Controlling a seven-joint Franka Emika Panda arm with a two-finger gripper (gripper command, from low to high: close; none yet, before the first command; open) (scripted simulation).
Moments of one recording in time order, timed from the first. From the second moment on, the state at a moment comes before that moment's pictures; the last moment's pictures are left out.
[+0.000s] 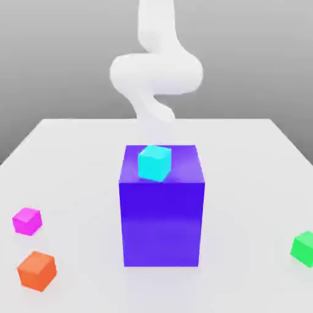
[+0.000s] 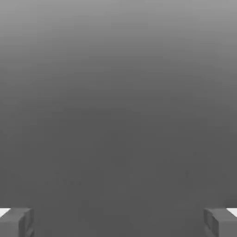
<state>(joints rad) 0.02 -0.71 -0.09 -2.33 0.03 2.34 0.72</state>
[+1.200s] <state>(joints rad) -0.40 0.40 -0.37 -2.60 0.68 2.92 -0.34</state>
